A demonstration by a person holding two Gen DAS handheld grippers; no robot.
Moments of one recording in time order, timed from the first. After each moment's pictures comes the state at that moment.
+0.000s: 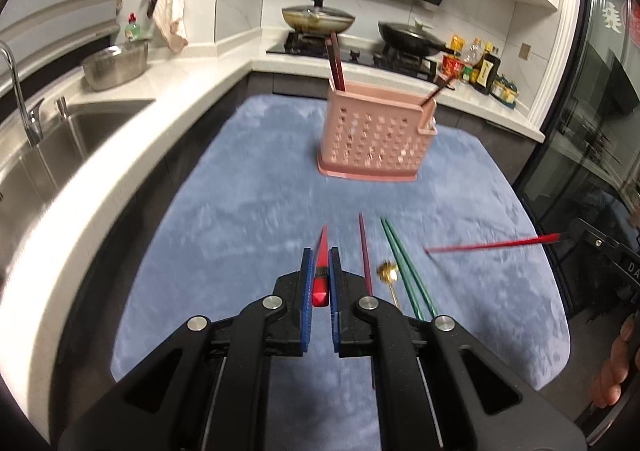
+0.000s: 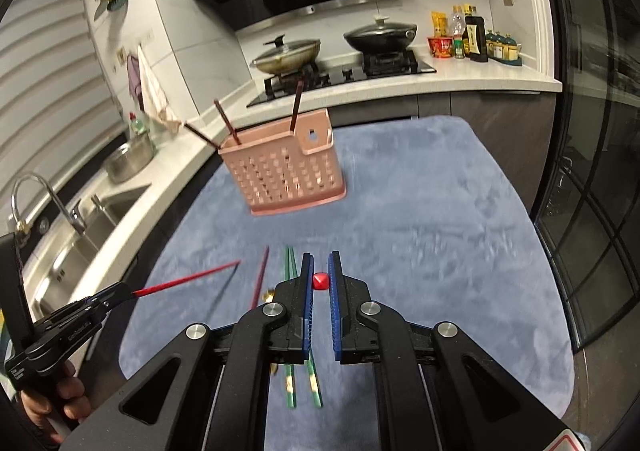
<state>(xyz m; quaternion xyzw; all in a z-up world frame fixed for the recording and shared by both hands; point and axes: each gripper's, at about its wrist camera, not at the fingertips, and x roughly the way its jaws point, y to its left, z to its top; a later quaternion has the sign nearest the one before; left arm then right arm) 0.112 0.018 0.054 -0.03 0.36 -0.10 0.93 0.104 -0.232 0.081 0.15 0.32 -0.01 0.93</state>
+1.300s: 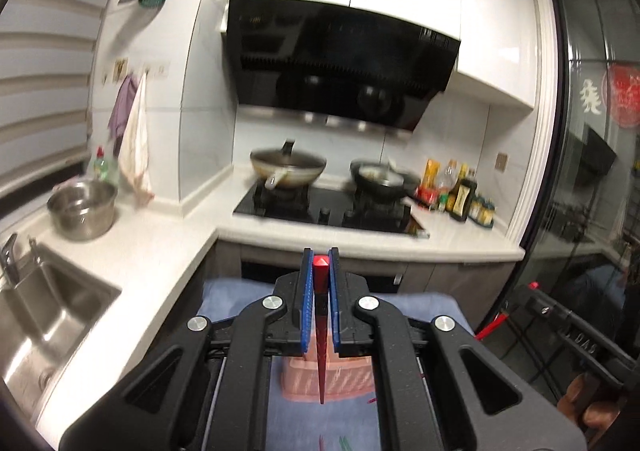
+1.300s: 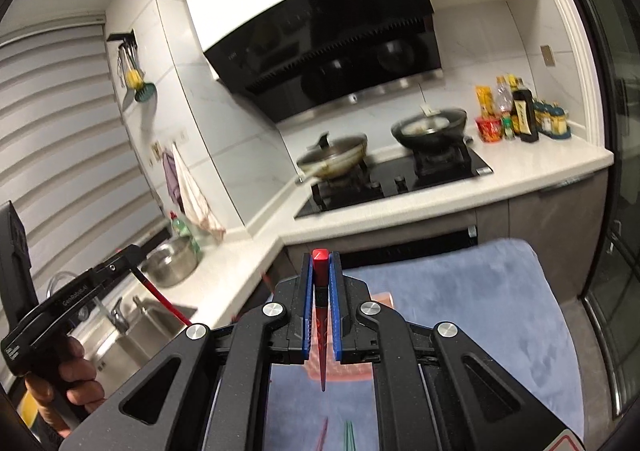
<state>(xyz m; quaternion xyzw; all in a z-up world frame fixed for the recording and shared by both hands) 0.248 -0.028 0.248 -0.05 0.16 -0.14 0.98 0.250 -0.261 0.215 0.19 0.18 0.06 0.96</state>
